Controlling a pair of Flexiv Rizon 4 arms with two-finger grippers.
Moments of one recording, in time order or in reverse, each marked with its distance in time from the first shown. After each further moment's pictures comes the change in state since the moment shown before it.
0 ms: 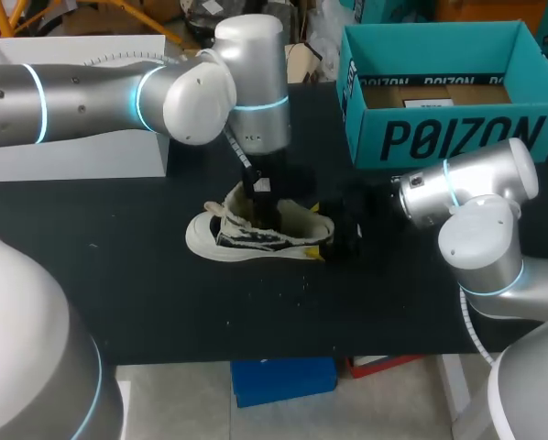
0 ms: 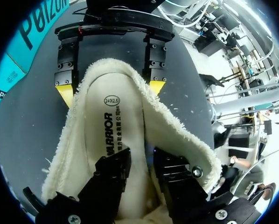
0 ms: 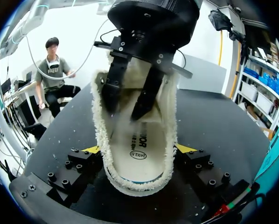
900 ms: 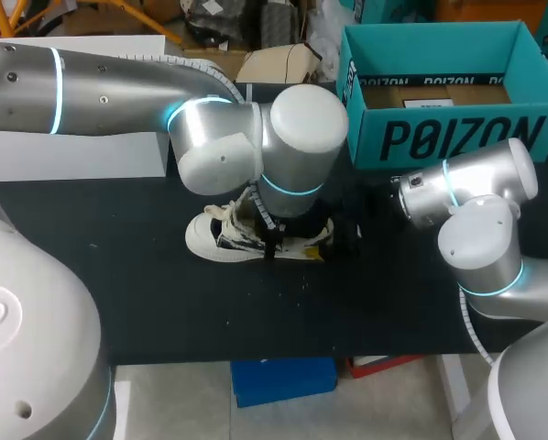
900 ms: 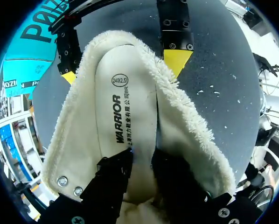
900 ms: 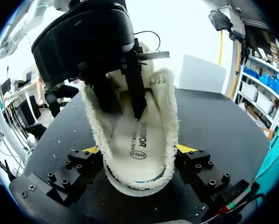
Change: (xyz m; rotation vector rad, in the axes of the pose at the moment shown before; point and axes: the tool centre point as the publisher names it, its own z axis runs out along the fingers) left arm -0.012 0.019 0.007 -0.324 -0.524 -0.101; right arm 0.000 0.000 0.001 0.000 0.000 0.000
